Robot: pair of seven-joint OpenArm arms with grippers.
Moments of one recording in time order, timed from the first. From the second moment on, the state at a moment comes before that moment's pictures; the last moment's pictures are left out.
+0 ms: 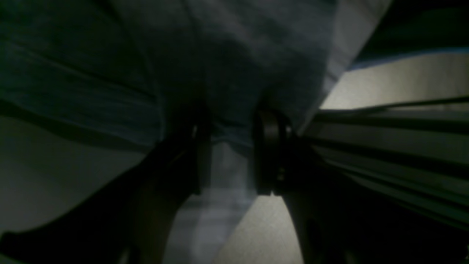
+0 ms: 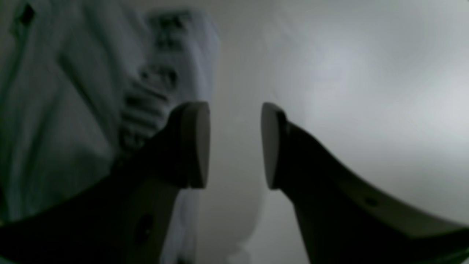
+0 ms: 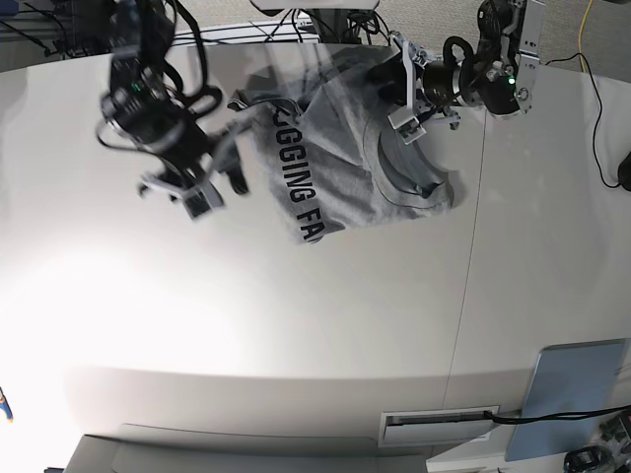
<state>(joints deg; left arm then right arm) 20.0 -15.7 4.2 104.4 -36.8 -43.0 65.8 -12.3 7.7 1.8 115.4 12.7 28.1 -52.8</state>
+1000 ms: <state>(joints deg) 13.2 -15.4 4.3 92.9 -4.6 -27.7 34.1 12.4 8.4 -17.0 82.9 11.7 23.4 -64.2</state>
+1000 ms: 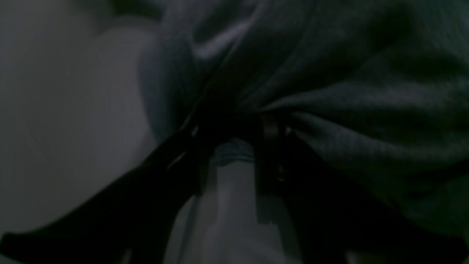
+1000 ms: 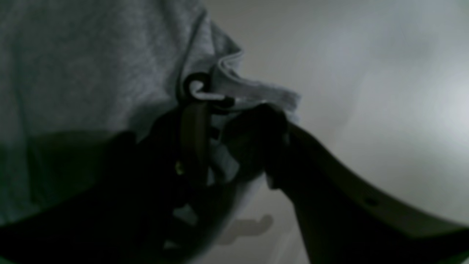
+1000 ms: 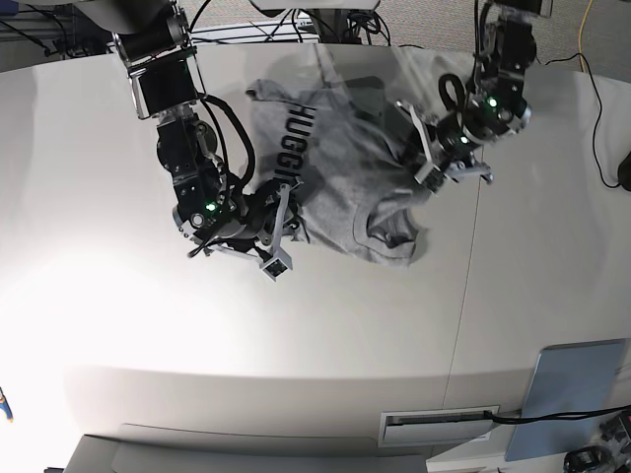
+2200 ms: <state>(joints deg) 19.5 -21.9 4.2 104.7 -23.3 -33.5 50.3 -12.5 8.2 6.9 110.1 12.4 24.3 -67.2</state>
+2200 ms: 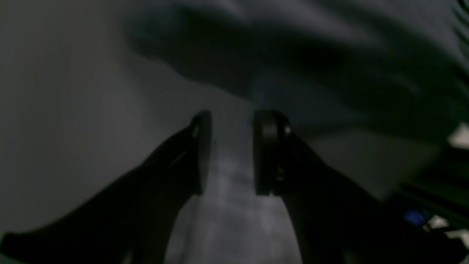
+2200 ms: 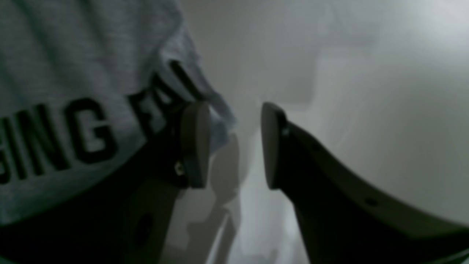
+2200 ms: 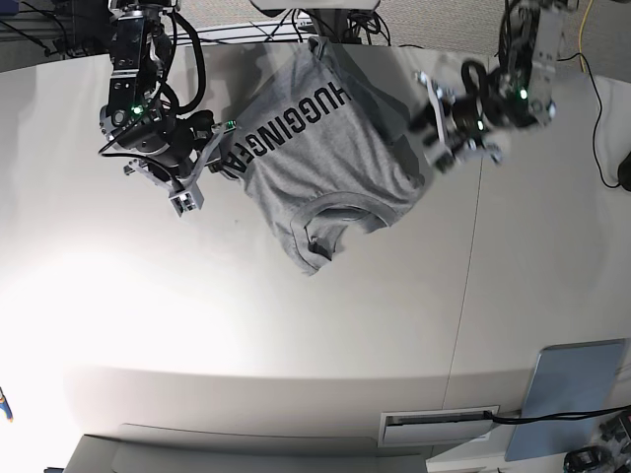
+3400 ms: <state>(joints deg) 1.4 -9.4 8.4 87.1 -14.7 -28.2 38.1 -29.9 8.2 7.4 119.2 13.5 24.3 -66.1</state>
